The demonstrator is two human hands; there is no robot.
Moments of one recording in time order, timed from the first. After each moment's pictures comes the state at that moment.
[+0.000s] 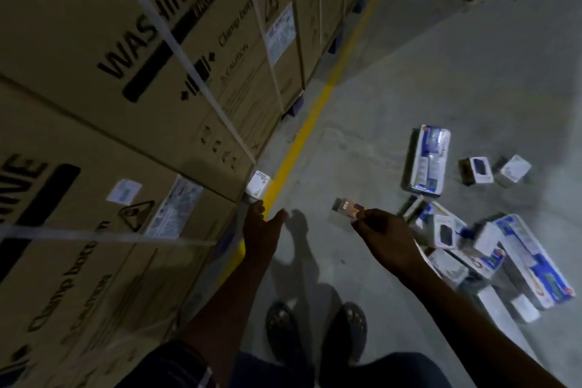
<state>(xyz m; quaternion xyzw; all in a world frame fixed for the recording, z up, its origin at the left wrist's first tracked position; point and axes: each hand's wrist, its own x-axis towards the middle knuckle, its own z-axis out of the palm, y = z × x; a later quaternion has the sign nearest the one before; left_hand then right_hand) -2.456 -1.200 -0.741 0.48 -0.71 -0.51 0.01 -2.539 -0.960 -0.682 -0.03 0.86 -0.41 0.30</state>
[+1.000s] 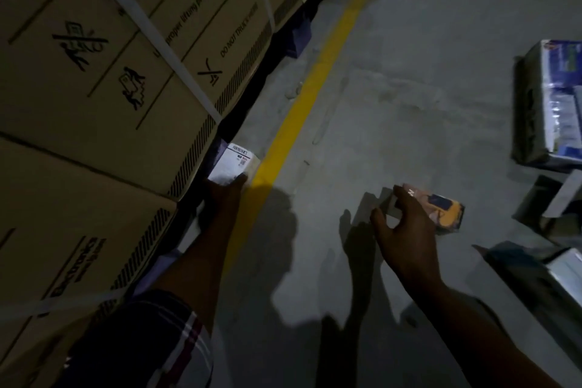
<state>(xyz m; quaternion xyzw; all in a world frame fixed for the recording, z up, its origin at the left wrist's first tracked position) -2.551 -1.407 -1.279 0.58 -0.66 -0.46 0.14 -2.577 -1.051 -1.163 0.00 0.89 -0.43 0.11</state>
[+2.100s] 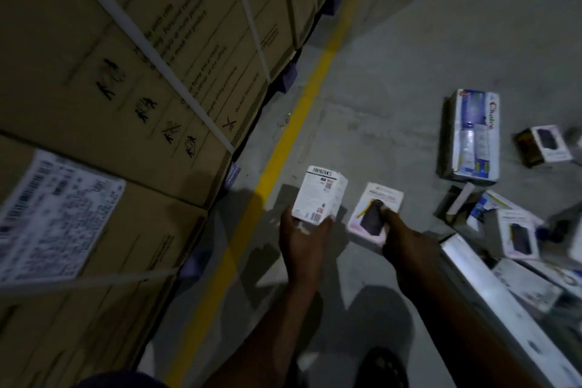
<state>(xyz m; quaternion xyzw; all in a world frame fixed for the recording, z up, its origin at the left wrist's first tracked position) -2.499 -1.149 -0.999 0.45 -0.69 -0.56 0.11 -2.559 -0.986 -0.994 0.31 0.67 -0.62 0.26</state>
